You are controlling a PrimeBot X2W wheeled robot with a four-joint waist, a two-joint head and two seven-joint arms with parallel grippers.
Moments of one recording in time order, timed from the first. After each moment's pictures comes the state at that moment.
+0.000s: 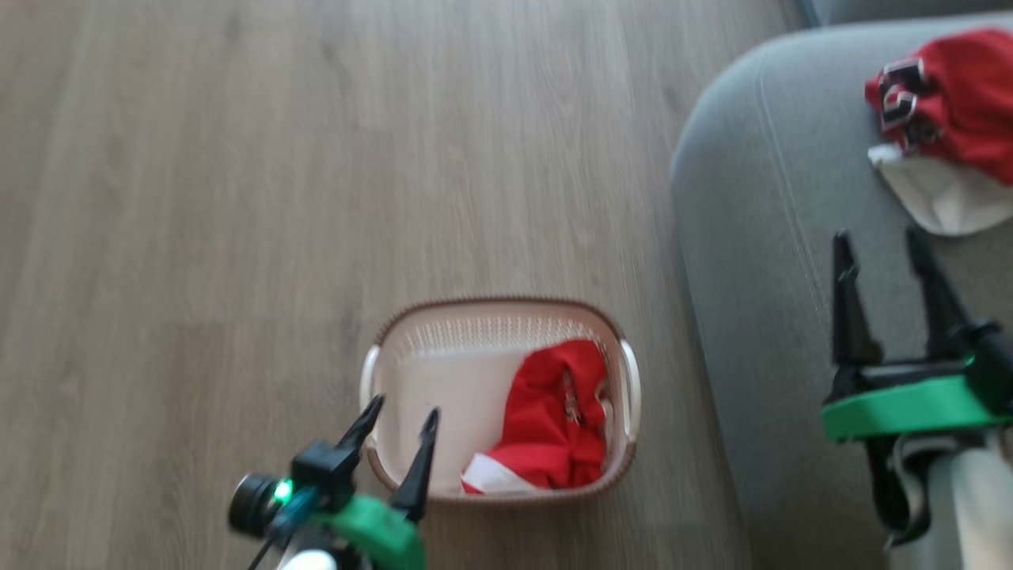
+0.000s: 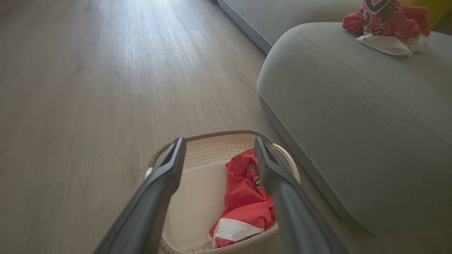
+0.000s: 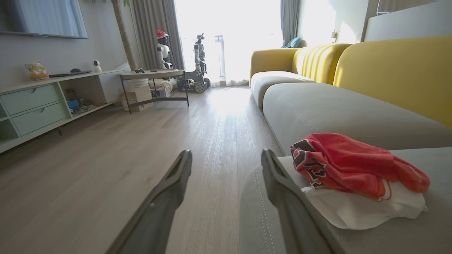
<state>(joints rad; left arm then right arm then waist) -0.23 0.19 -0.62 0.40 -0.41 0.11 -0.18 -0.09 -0.05 -0.12 -0.01 0.13 0.13 -0.21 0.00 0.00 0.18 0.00</state>
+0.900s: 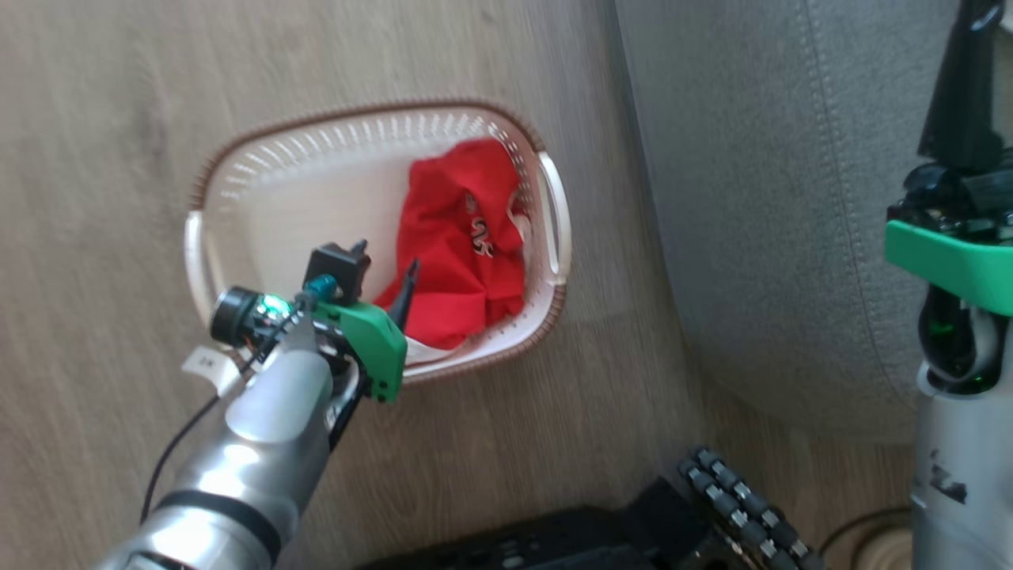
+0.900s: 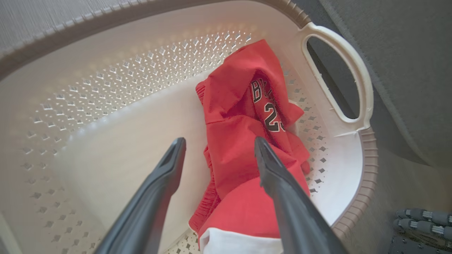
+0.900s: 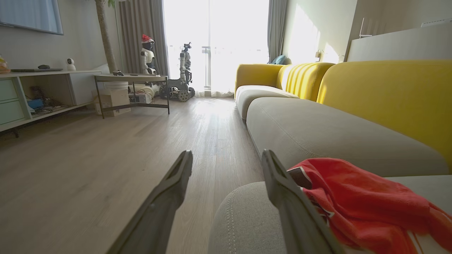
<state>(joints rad) -0.85 0.04 -0.73 1.12 -0.40 -0.03 -0.18 -0.43 -0.05 -0.09 -0.24 0.17 0.13 -0.26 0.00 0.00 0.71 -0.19</state>
